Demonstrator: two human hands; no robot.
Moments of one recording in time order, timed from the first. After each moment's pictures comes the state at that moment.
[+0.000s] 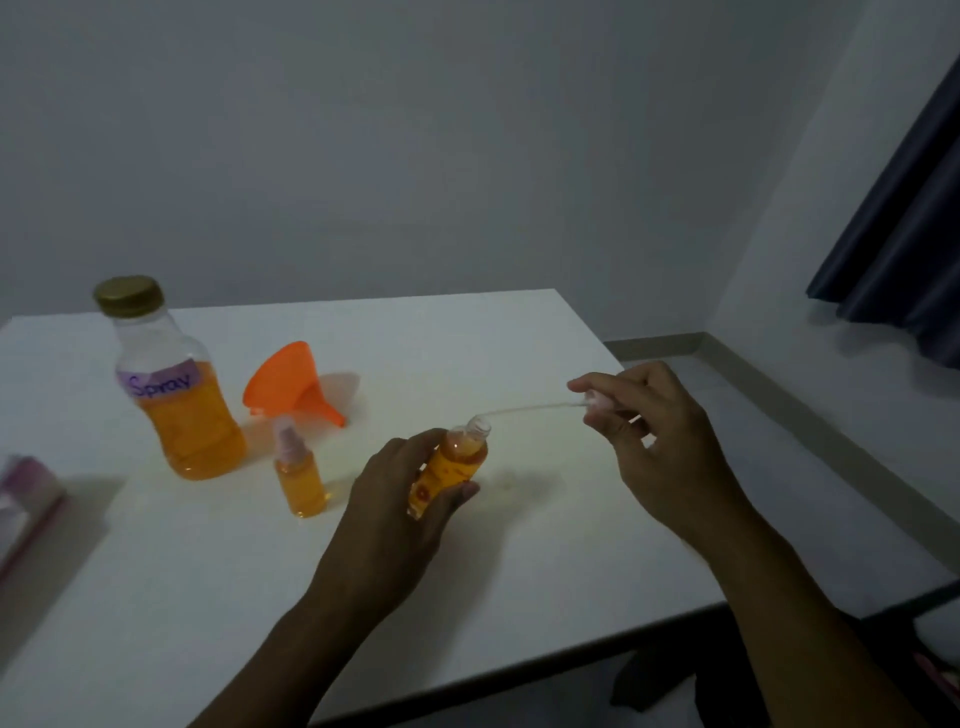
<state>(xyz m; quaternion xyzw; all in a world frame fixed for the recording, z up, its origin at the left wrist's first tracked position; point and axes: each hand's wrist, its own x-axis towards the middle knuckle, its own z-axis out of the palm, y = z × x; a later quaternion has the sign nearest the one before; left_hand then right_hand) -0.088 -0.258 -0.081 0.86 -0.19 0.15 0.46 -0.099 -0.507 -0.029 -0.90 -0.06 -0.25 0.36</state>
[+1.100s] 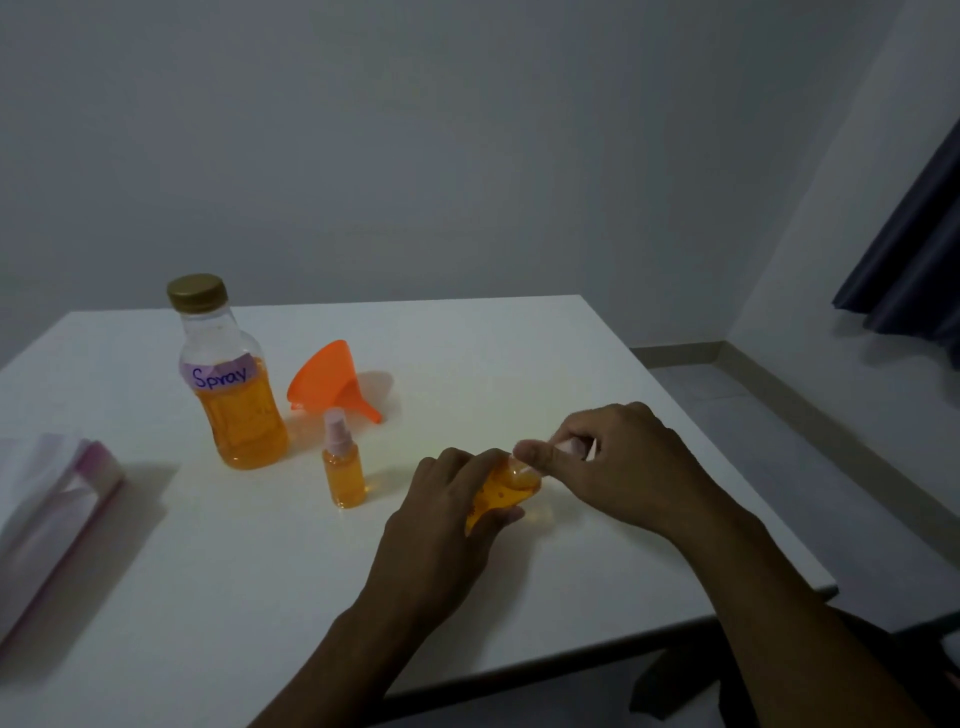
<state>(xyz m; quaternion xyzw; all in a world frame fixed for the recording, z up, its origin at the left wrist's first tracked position) -0.097 -0.259 -0.093 0.90 -0.23 0.15 0.35 -0.092 -0.457 -0.019 -0.97 -0.07 -0.09 0.23</state>
